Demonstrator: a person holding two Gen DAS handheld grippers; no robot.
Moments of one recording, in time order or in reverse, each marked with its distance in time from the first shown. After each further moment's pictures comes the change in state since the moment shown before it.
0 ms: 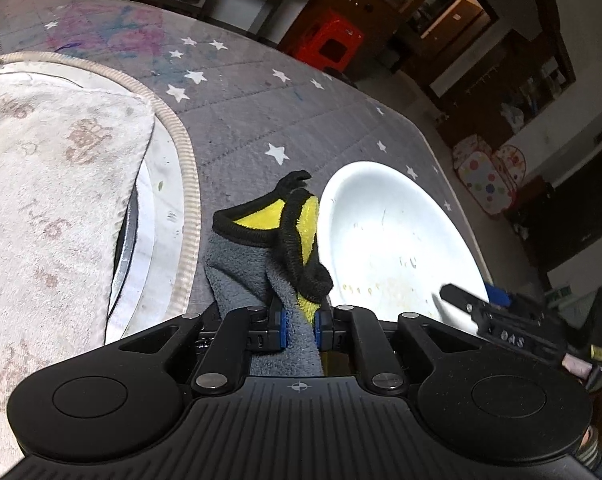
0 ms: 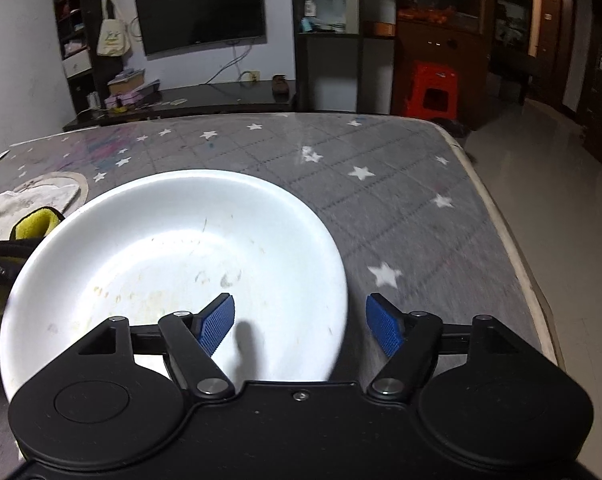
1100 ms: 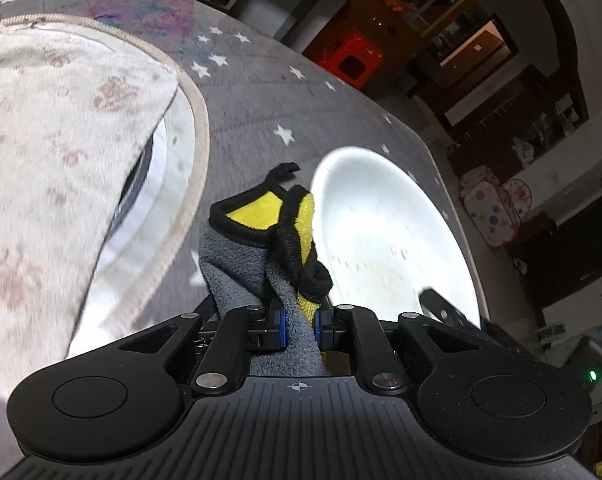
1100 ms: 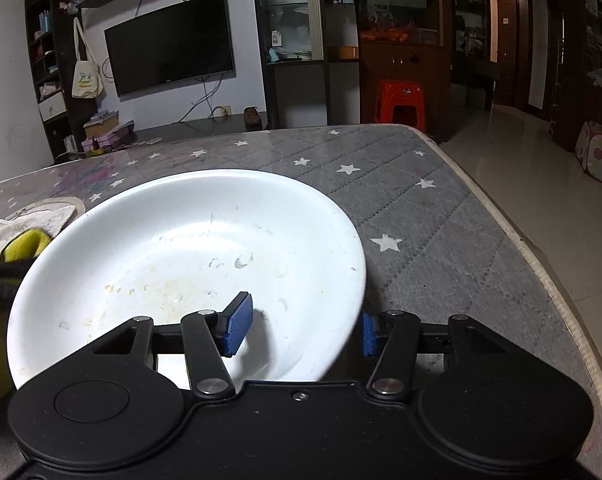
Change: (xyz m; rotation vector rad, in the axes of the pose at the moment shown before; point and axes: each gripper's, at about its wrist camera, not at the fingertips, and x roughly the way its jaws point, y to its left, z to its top) left arm -0.015 -0.010 -0.042 -0.099 -0.034 -0.005; right arm 0.006 0.010 -0.033 0.067 -0.121 -0.054
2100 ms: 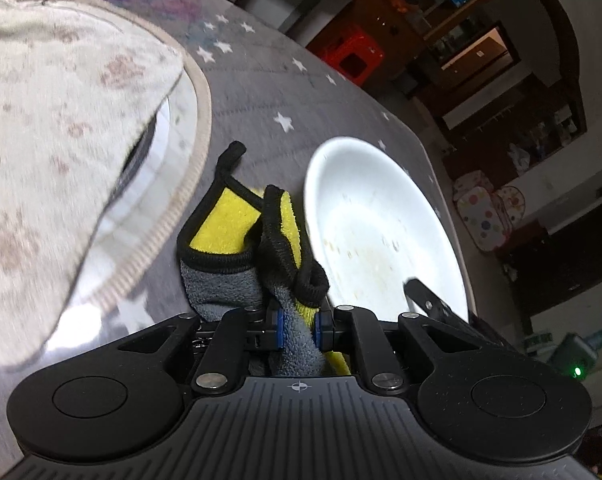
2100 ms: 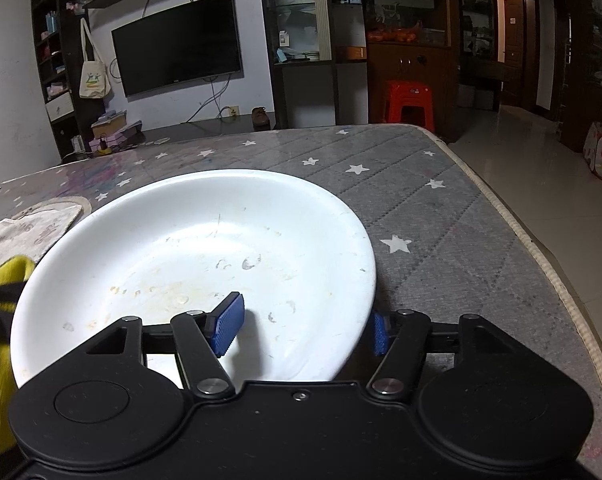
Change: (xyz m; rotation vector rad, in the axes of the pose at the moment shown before) left arm -0.003 0.004 0.006 -0.047 -0.008 -0.007; right arm -0.002 0.001 -0.002 -0.006 -0.001 0.026
